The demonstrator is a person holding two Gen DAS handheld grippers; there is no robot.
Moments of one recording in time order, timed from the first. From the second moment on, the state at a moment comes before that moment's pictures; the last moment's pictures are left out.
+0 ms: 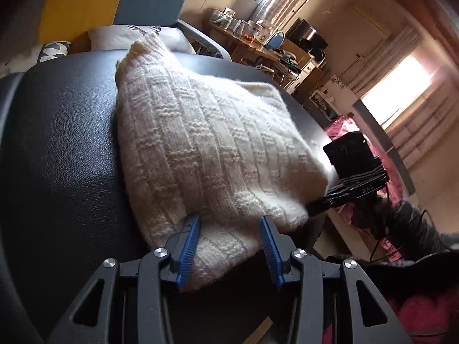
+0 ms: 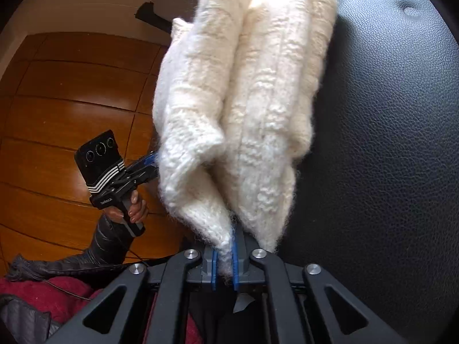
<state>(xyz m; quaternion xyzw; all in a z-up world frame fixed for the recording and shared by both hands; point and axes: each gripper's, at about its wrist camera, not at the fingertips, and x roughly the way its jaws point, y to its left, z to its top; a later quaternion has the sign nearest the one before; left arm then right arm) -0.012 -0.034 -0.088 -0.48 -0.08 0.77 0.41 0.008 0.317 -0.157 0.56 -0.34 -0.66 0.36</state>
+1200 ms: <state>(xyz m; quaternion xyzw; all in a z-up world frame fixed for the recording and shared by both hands) -0.002 -0.018 -0.100 -0.49 -0.02 0.76 0.42 -0.078 0.323 -0.119 0.51 -0.12 -0.85 0.08</state>
